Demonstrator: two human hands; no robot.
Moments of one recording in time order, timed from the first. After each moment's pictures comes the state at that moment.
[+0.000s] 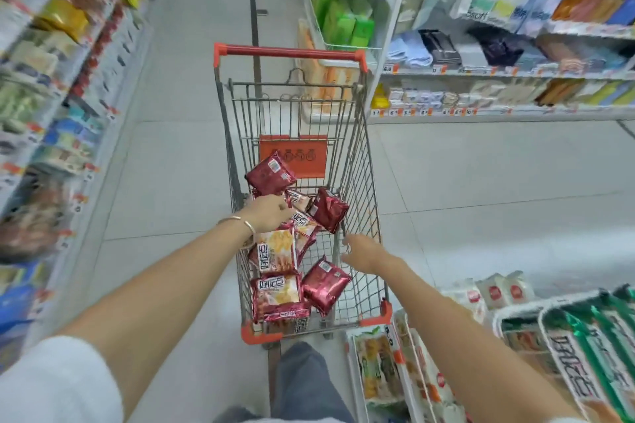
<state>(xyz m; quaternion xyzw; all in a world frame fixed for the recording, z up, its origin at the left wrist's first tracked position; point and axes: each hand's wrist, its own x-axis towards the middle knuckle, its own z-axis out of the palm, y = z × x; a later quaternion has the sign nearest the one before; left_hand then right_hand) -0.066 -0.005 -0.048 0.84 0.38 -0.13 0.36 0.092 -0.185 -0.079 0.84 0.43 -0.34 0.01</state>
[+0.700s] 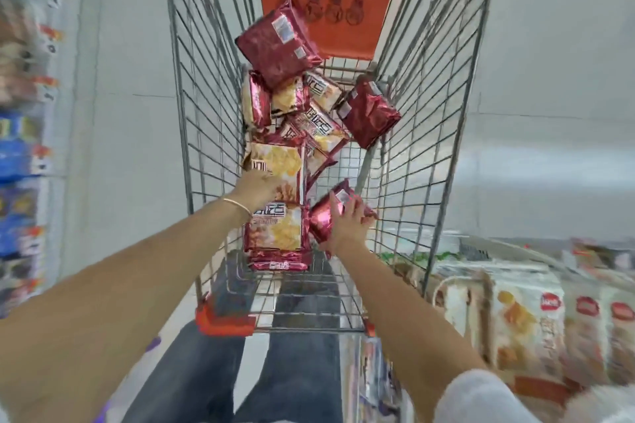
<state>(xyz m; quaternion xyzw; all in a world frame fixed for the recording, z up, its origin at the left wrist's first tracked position) -0.056 0.001 -0.282 0.51 0.62 -0.15 0.58 0.085 -0.156 -0.374 0.75 0.43 -0.42 0.26</state>
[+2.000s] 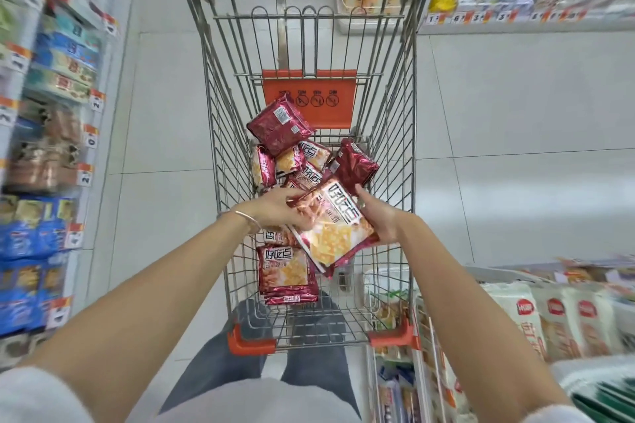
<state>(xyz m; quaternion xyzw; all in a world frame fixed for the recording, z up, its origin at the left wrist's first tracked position) -0.018 0.031 -0.144 0.61 0.42 -0.23 0.63 0.180 -0.099 -0.196 0.58 0.00 -0.79 -0.19</state>
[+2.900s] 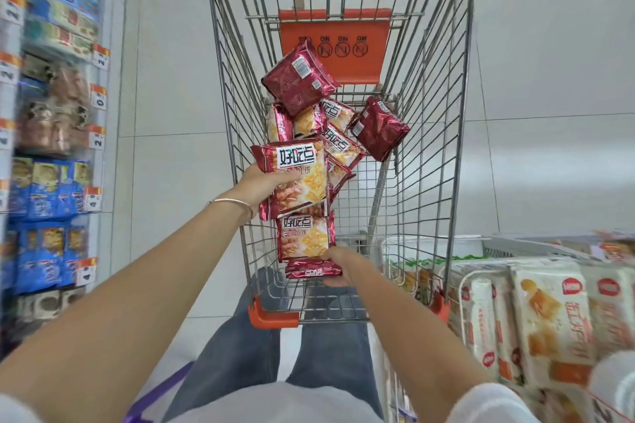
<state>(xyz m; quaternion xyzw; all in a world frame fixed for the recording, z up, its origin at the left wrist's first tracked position) -0.076 0.035 -0.214 0.44 0.60 0.02 0.67 0.022 -0.157 -0.311 0.69 -0.14 -0.70 -0.12</state>
